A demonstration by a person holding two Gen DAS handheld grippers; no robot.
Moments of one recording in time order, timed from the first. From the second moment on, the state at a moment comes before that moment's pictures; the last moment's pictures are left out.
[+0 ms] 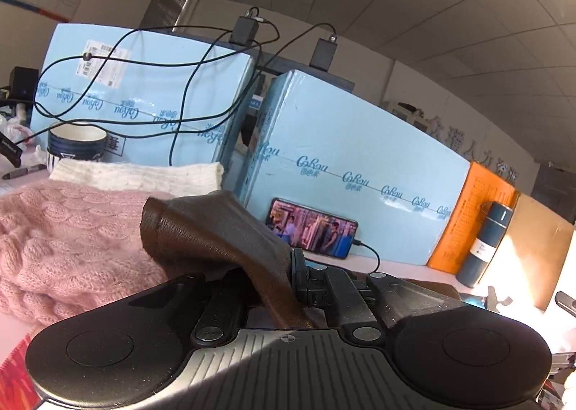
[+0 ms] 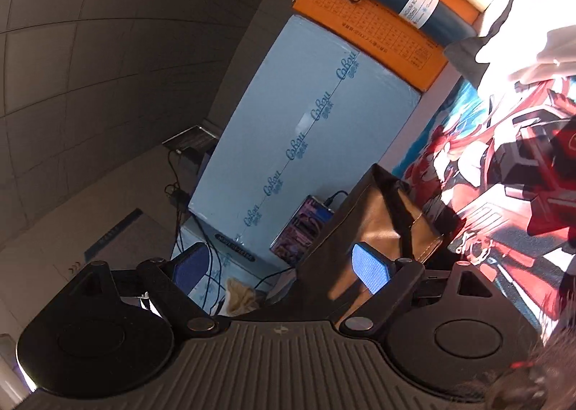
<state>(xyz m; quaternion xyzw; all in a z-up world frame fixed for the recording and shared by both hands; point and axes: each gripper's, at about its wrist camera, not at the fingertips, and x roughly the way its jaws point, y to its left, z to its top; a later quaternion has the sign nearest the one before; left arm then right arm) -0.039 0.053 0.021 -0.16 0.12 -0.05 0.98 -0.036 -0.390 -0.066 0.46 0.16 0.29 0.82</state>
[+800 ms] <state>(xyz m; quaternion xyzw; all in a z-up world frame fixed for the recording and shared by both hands) 0.001 -0.156 -0.015 0.03 0.22 -0.33 0.92 -0.025 -0.397 -0.078 0.51 0.19 0.35 0.76</state>
